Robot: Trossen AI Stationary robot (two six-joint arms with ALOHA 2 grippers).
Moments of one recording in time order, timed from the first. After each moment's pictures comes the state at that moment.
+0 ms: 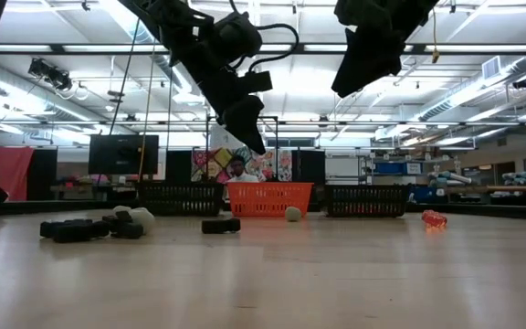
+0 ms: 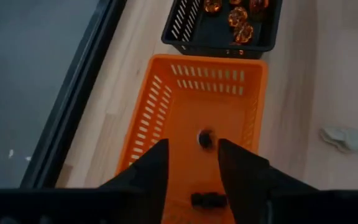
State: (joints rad) left arm 0.30 1.72 1.20 -0.30 -0.20 0.20; right arm 0.08 1.34 1.06 -0.59 0.45 0.39
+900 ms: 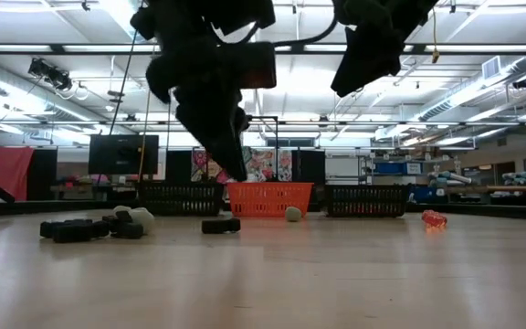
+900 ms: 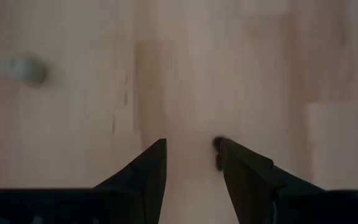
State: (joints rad) left arm -0.13 1.80 1.20 -0.48 0.00 -0.08; right arm 0.08 1.34 1.06 -0.59 0.43 0.39
